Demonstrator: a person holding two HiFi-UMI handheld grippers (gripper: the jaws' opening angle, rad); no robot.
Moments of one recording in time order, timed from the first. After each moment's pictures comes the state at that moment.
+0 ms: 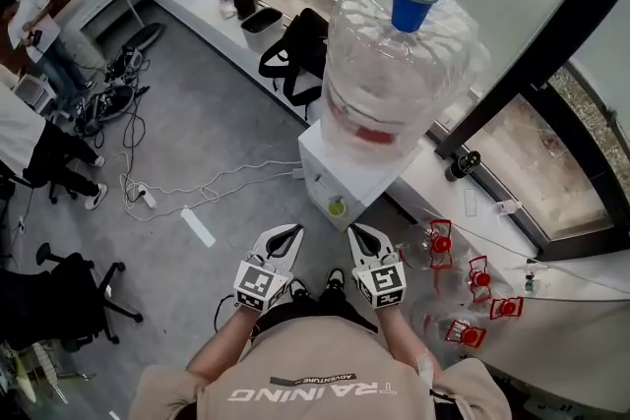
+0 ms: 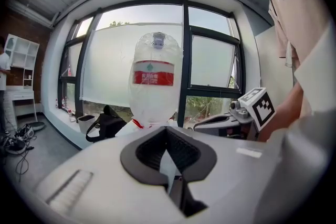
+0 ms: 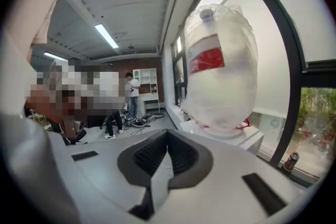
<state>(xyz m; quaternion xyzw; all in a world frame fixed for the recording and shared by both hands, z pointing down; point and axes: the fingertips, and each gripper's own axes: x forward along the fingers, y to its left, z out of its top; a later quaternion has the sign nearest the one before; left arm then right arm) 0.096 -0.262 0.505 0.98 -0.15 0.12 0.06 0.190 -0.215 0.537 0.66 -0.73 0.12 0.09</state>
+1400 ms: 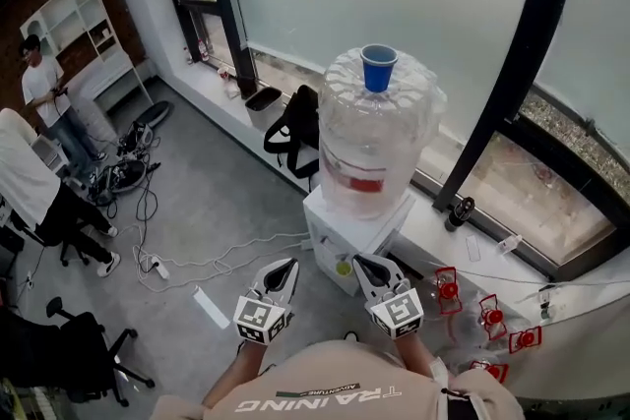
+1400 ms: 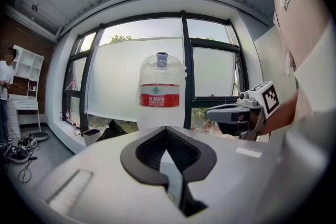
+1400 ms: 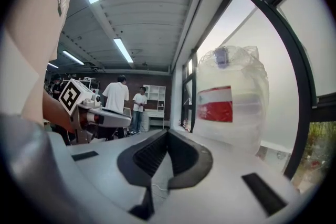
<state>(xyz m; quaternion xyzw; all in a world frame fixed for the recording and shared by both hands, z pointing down) 0.080 -0.283 0.453 0.98 -0.17 0.08 0.03 0.184 -0.215 0.435 0.64 -0.77 0.01 0.06</state>
